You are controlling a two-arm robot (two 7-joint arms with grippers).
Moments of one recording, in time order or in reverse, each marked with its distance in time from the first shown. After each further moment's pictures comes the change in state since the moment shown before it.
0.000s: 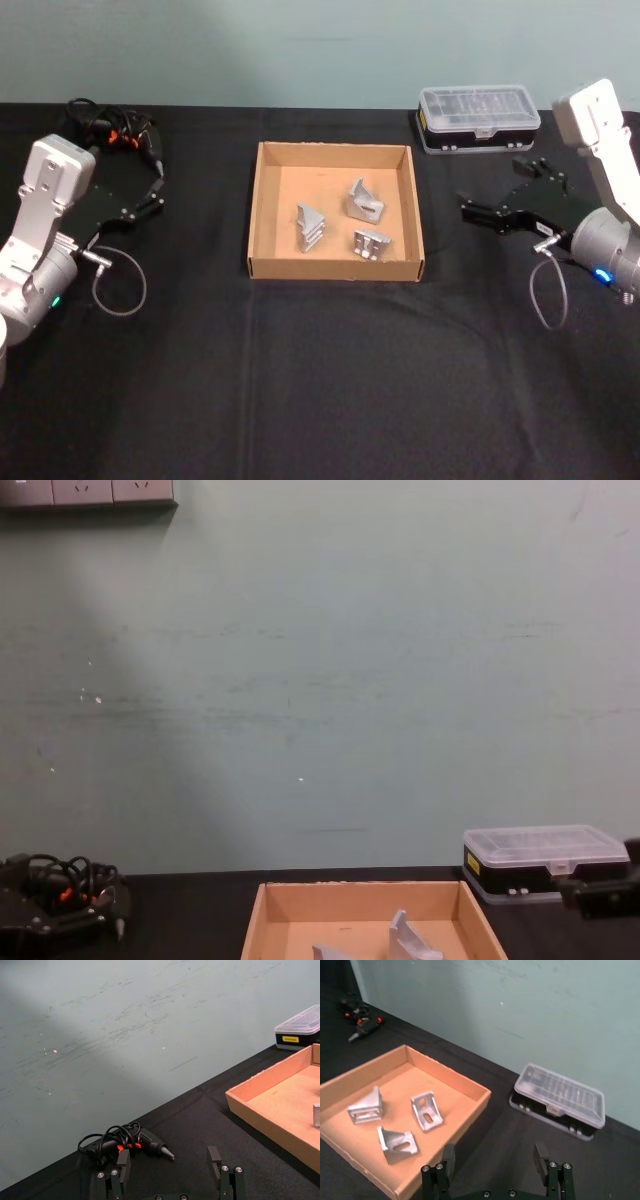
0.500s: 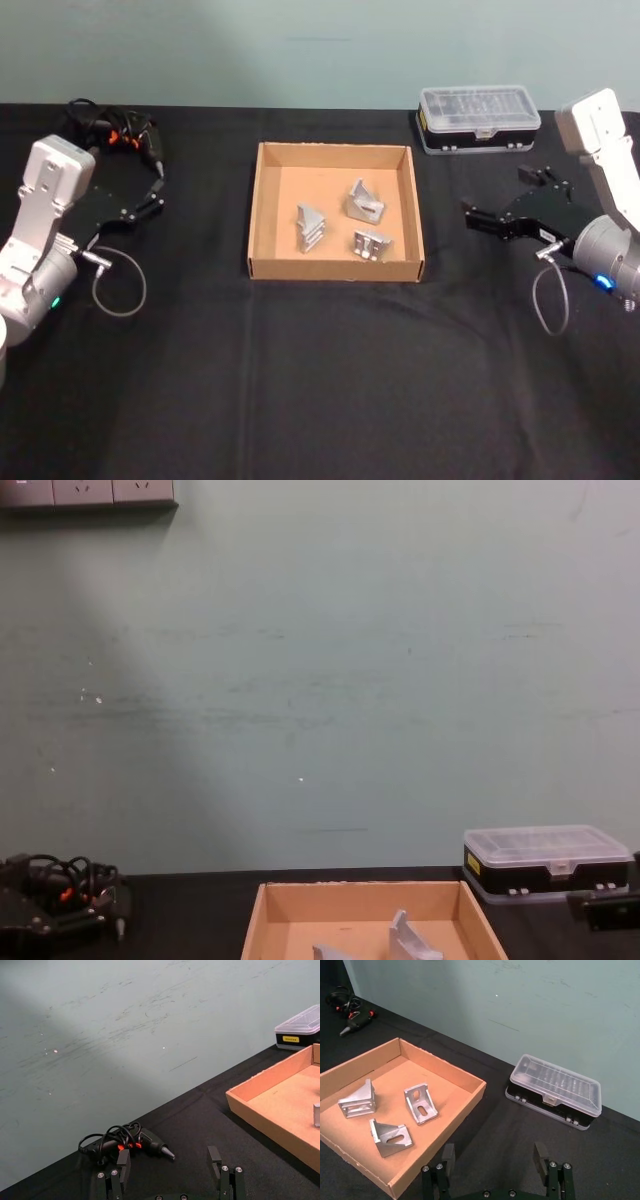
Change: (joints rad) left arm 0.000 0.000 0.000 0.000 0.000 0.000 0.000; right arm -0.018 -0.008 0.015 0.014 -0.007 0.001 -0.011
